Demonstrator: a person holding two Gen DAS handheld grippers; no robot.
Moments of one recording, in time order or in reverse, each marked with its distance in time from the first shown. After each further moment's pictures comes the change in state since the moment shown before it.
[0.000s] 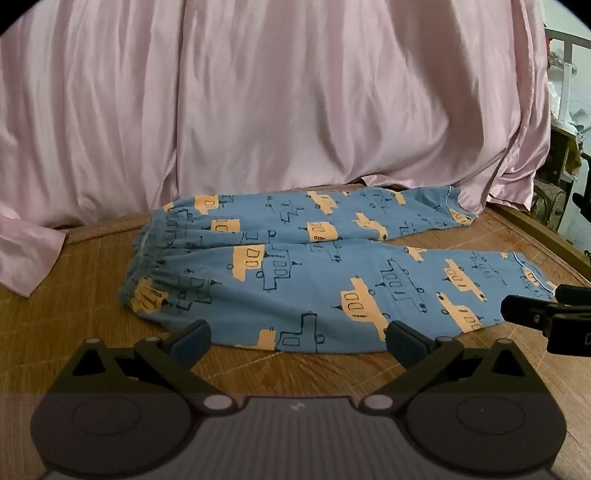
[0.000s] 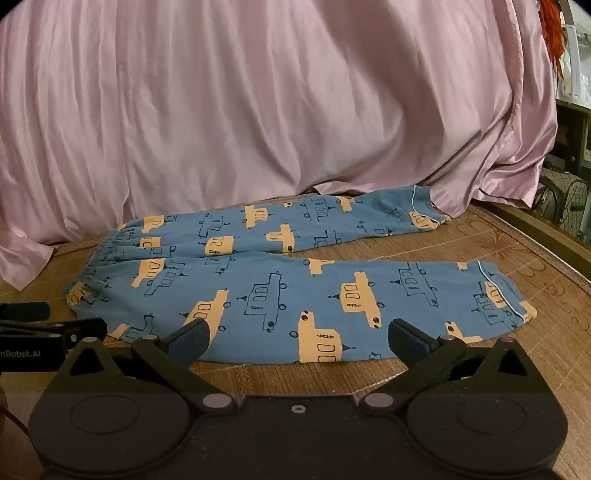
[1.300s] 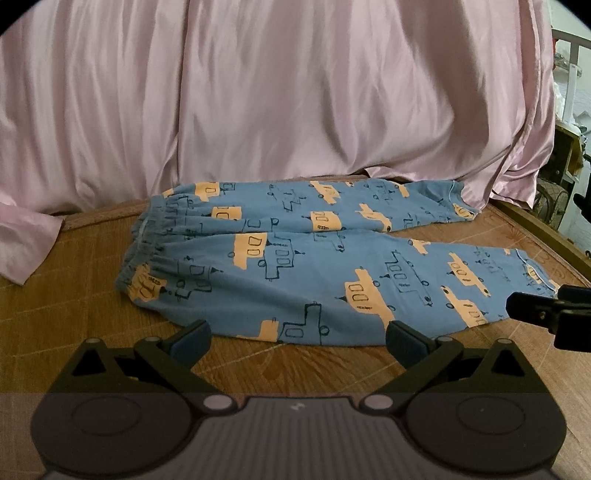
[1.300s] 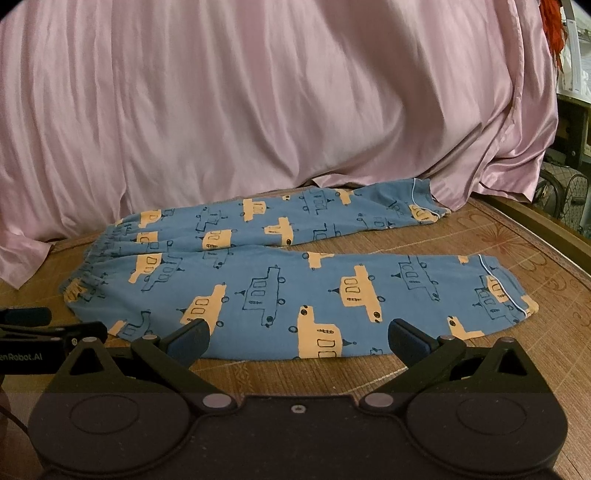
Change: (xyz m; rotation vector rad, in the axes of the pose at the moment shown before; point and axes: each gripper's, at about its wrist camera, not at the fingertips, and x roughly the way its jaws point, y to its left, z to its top) left arm 0.007 0.002 -0.007 -0.015 0.026 0.001; right arm -0.001 0.001 -0.003 0.001 0.011 -0.005
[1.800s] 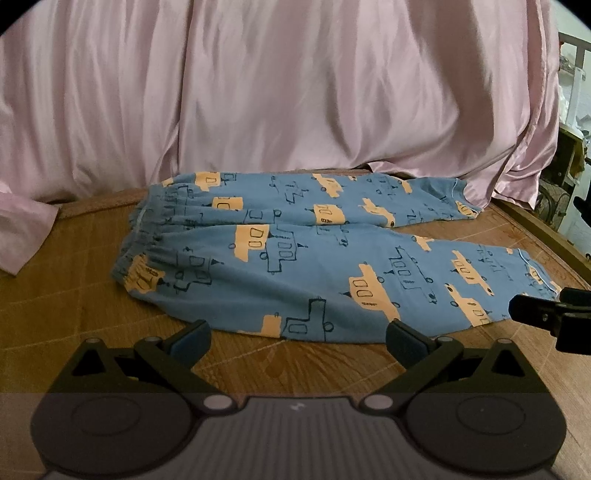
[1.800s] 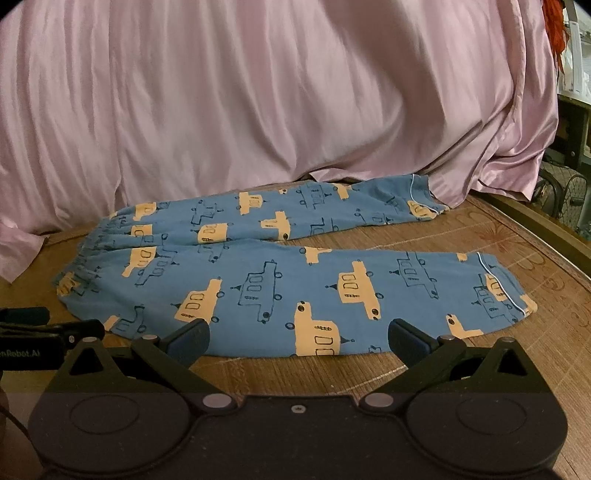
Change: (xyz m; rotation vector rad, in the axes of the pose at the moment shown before) left arm 0.012 0.009 0.000 -0.027 0.023 -0.019; right arm 0.013 0.002 0.000 -0.012 0.026 -0.021
